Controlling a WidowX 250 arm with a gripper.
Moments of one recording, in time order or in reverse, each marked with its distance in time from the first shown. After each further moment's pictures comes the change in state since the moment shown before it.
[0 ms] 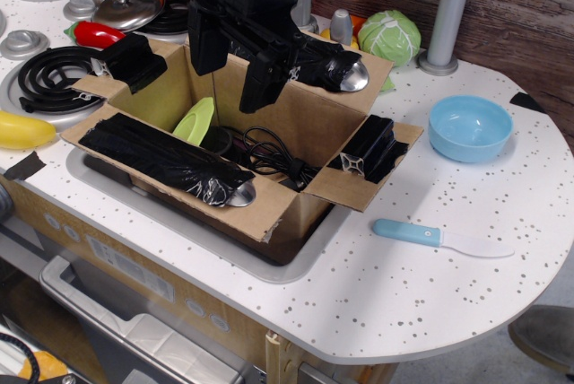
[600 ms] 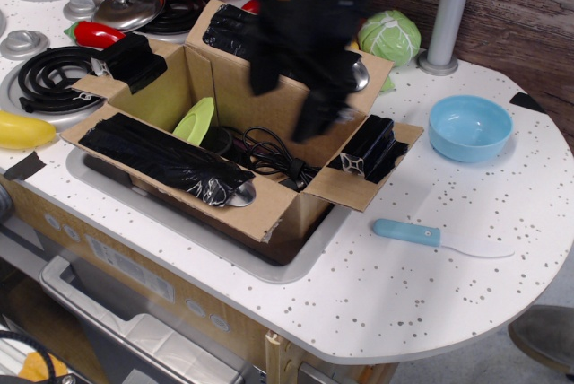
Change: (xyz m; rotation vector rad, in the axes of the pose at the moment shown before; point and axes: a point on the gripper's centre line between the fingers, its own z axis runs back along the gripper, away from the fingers) arm 0.017 -0.046 0.001 0.068 -0.073 -0.138
